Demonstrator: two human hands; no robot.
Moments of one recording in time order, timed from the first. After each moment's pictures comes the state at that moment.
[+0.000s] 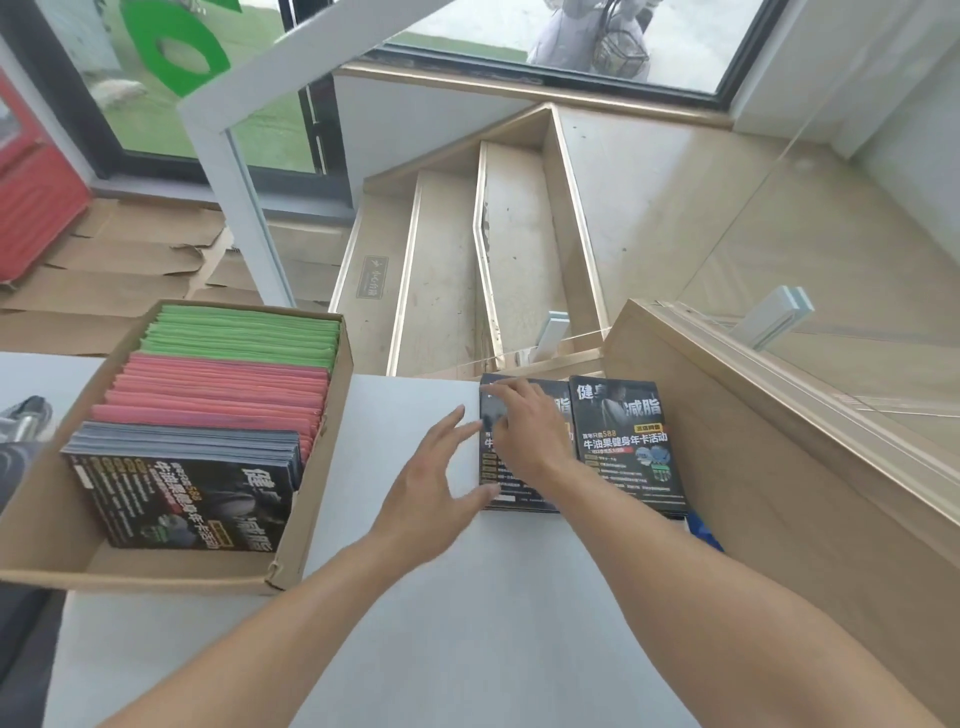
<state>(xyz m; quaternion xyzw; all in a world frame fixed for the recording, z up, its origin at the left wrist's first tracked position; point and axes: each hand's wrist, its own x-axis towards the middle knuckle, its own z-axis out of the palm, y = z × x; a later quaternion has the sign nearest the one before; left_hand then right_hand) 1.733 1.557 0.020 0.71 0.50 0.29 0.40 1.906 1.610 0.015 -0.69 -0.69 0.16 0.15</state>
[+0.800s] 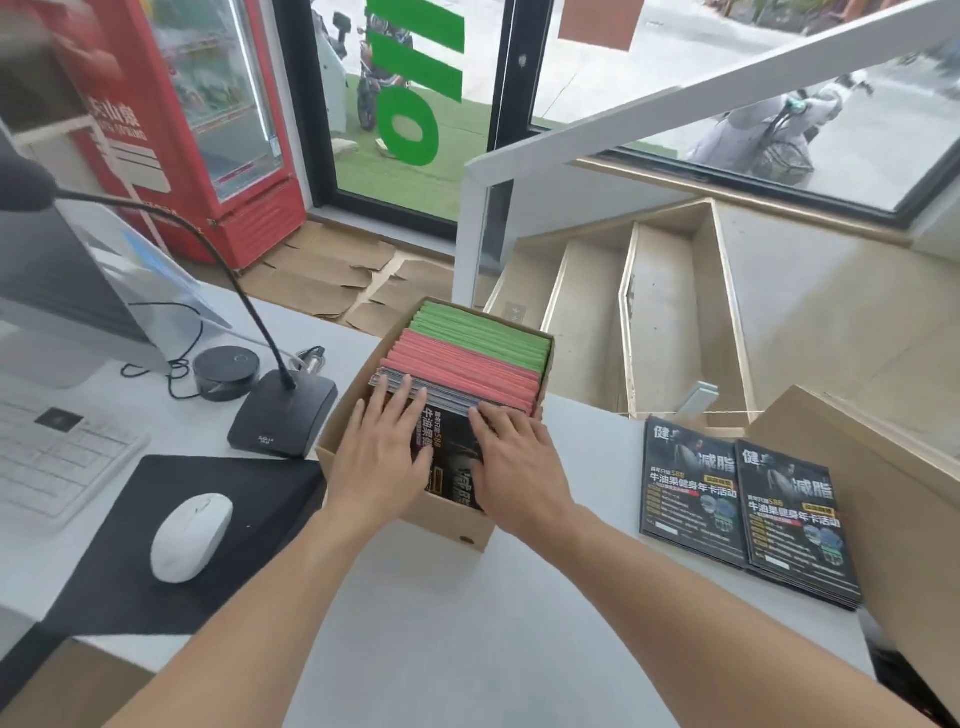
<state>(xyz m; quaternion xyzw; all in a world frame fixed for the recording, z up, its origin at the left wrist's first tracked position) 1.485 1.525 0.029 0.69 0.70 0.17 0.06 1.674 1.542 0.050 -0.51 -0.86 -0.02 0.07</state>
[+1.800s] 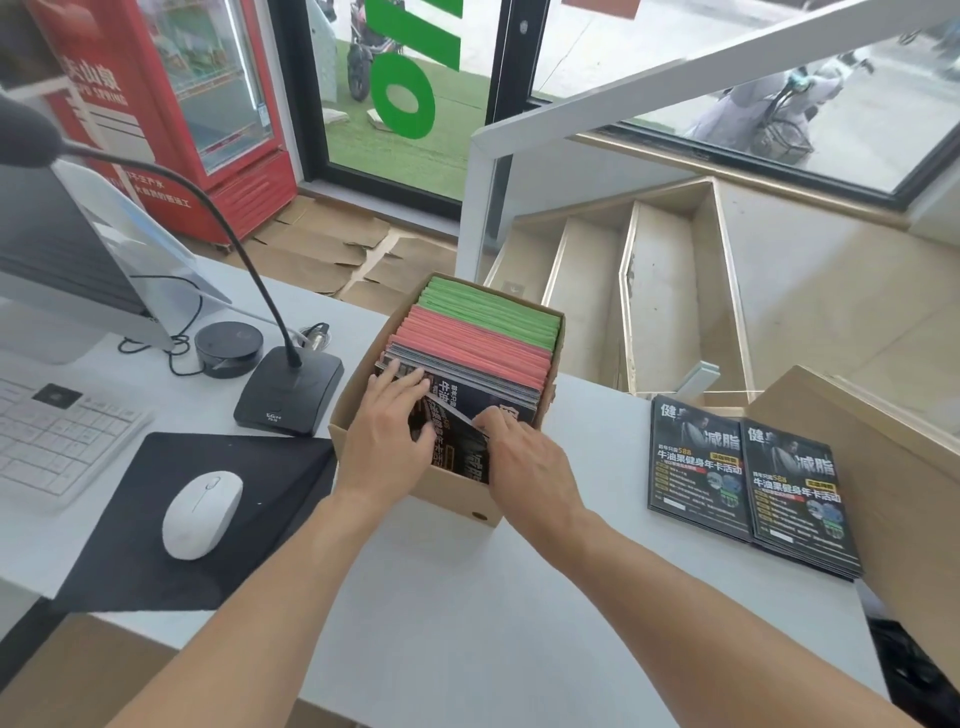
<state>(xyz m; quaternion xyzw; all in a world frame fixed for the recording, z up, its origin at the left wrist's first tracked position) 1.479 1.519 0.024 0.66 0.66 0.35 0.10 1.665 1.514 0.054 -0.53 -0.84 0.02 0.12</state>
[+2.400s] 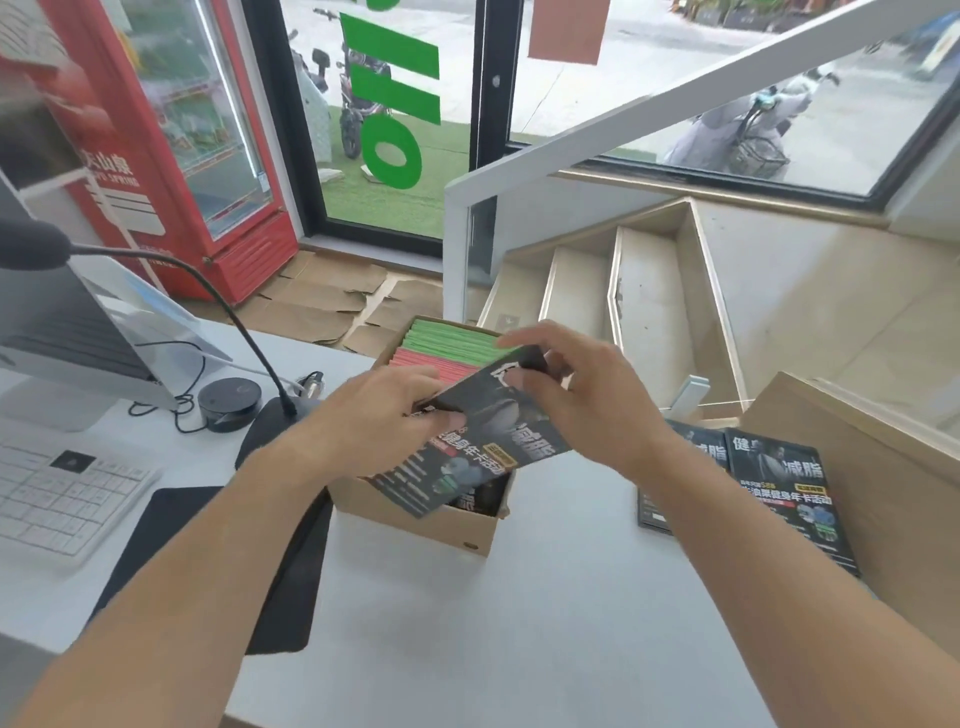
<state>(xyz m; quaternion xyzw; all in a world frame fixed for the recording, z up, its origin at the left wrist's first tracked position) 1.489 1.510 0.194 0.77 0.55 0.19 0.27 1.722 1.533 0.201 -0.45 -0.79 0.24 0.35</state>
